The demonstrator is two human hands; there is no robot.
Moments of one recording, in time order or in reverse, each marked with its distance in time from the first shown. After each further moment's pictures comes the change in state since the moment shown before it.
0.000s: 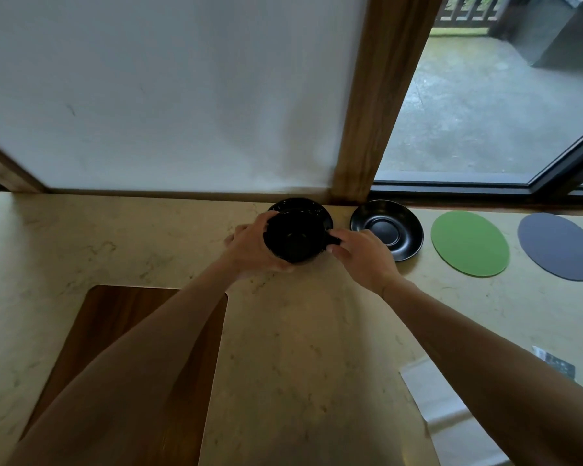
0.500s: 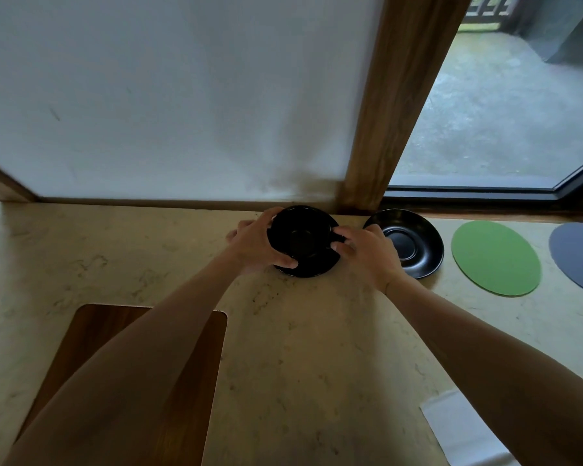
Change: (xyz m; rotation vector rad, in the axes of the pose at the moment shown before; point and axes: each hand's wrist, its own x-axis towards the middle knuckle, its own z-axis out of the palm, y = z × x) left_hand 0.060 -0.016 -0.001 0.074 -0.021 -0.004; right_hand 0.048 0.013 0.014 0.055 -0.014 0.071
